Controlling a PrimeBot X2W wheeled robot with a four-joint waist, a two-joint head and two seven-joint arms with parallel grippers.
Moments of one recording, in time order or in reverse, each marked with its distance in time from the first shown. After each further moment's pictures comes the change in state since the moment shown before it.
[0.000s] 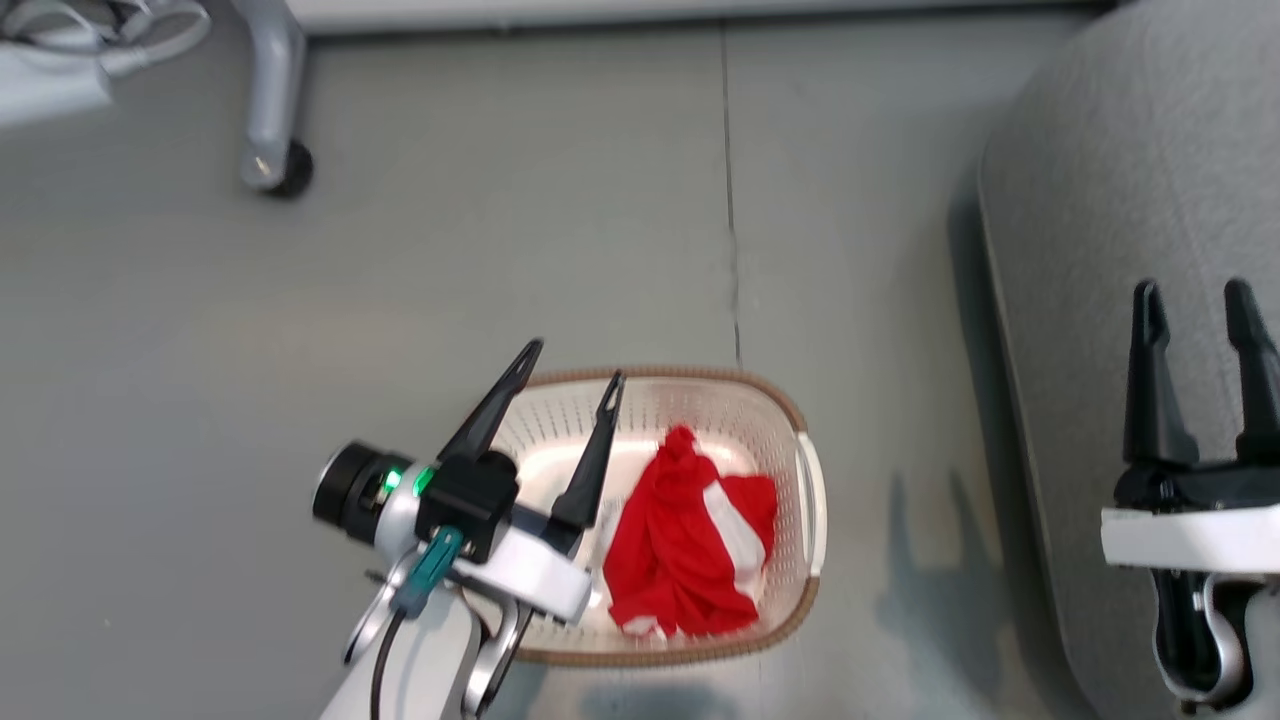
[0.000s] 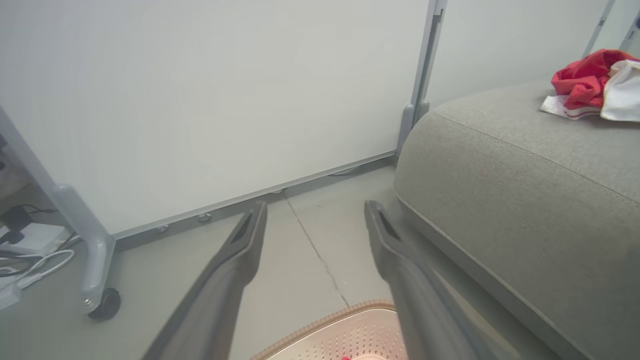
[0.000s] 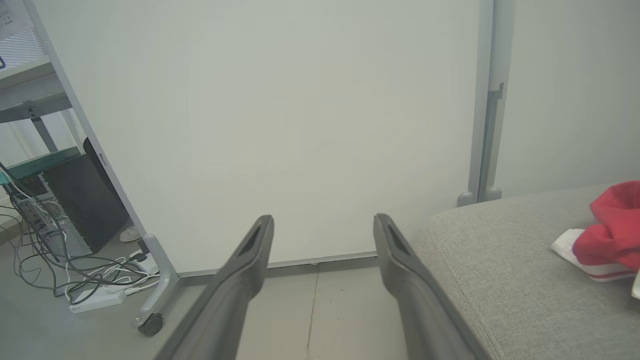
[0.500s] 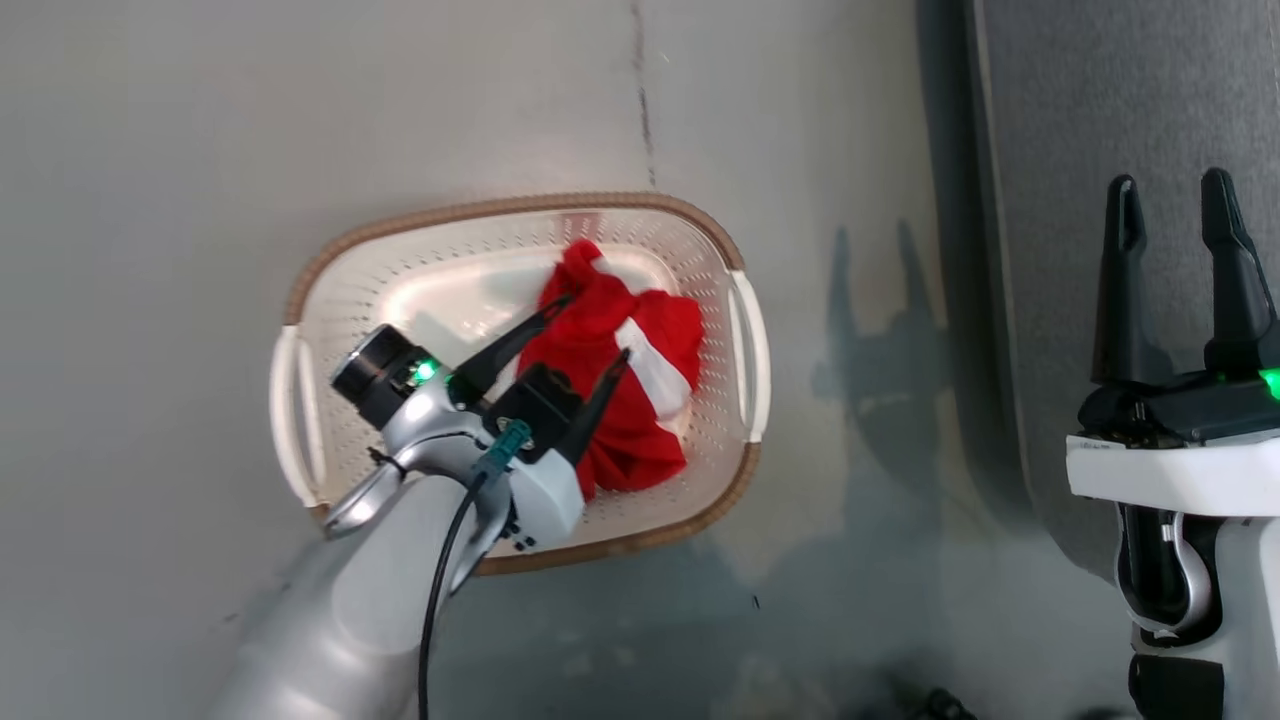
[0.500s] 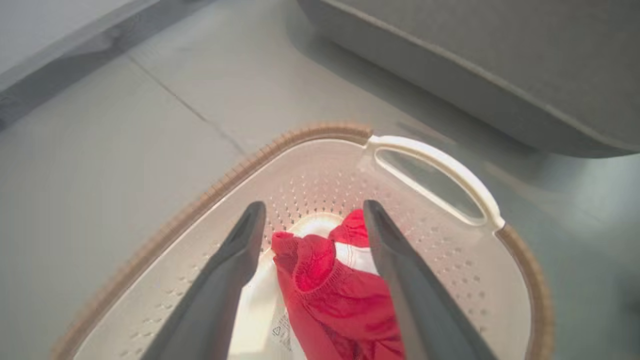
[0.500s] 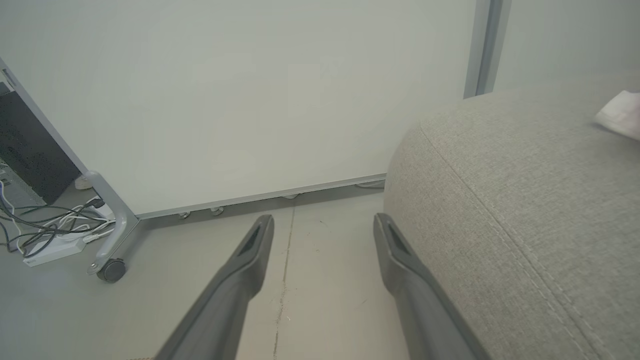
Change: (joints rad) left arm -0.360 0.028 -0.170 0.436 0.162 -0.110 0.000; right arm -0.139 0.039 0.053 -0.047 0.015 0.000 0.000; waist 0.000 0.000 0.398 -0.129
